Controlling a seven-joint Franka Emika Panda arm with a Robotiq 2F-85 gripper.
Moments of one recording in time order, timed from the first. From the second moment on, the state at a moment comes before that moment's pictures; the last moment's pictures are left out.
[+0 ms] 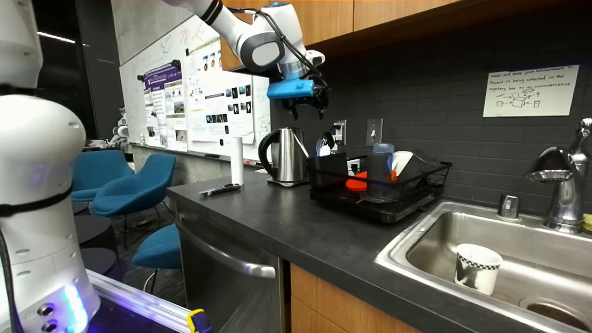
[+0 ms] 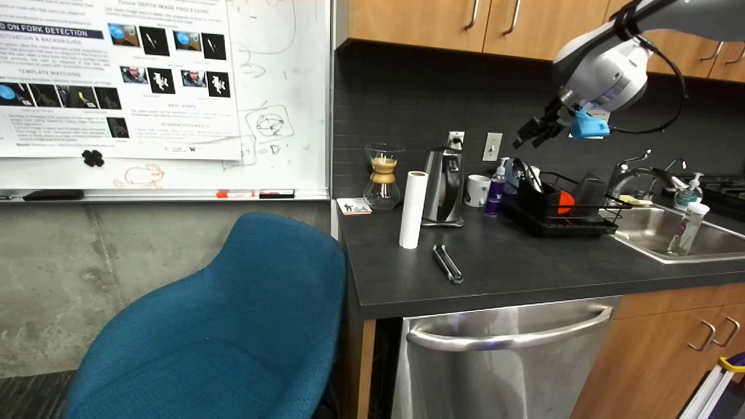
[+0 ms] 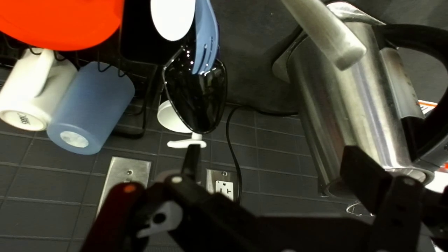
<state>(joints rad) 0.00 -0.01 -0.48 -2.08 0.53 2.65 -0.83</state>
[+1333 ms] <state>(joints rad) 0.03 0.06 -0.43 -2.08 0.54 2.72 -0.83</state>
